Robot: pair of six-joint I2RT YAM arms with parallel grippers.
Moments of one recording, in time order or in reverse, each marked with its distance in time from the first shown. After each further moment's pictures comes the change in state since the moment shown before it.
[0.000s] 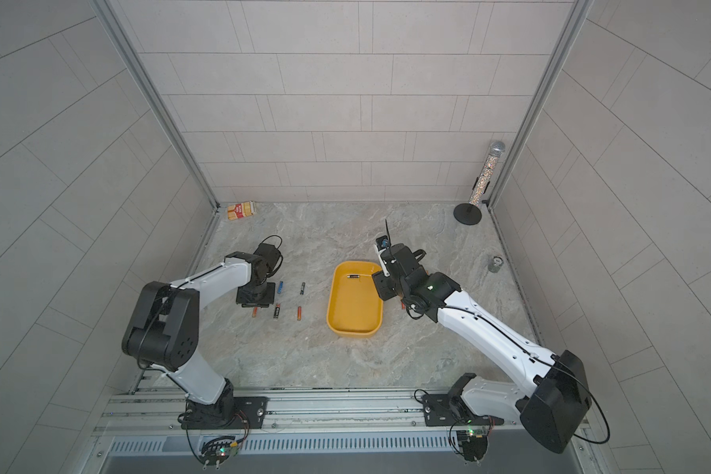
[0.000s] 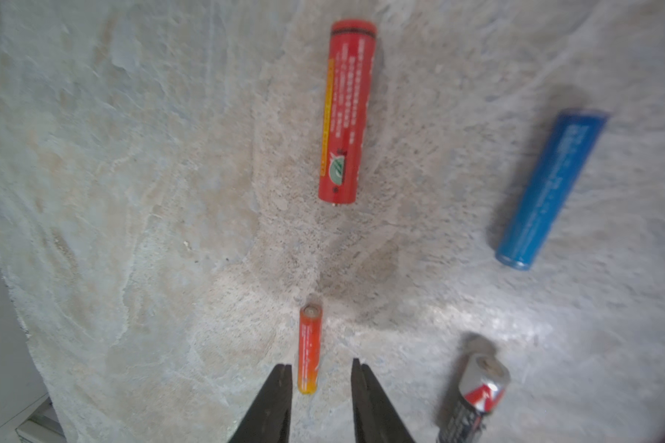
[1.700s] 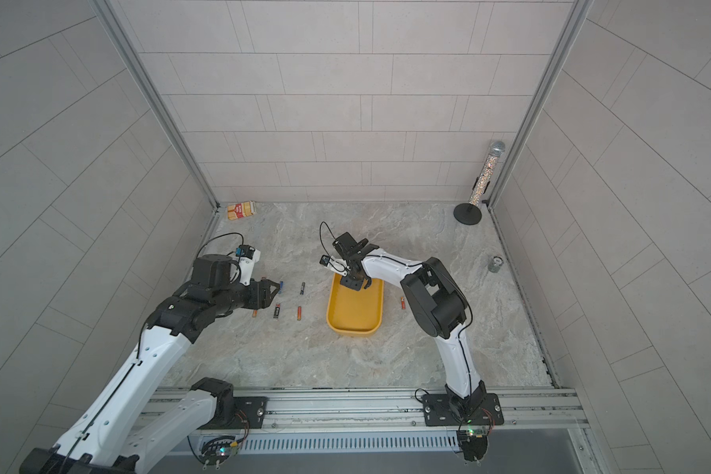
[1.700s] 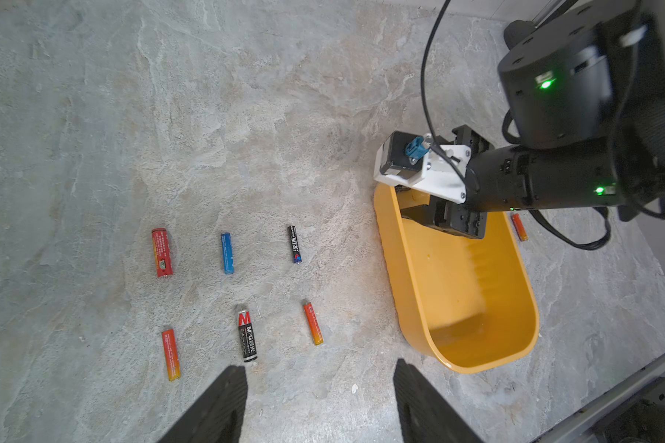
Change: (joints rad) left arm 0.000 -0.756 -0.187 0.179 0.505 0.169; right arm -0.019 0.876 0.485 0.045 -0.100 -0.745
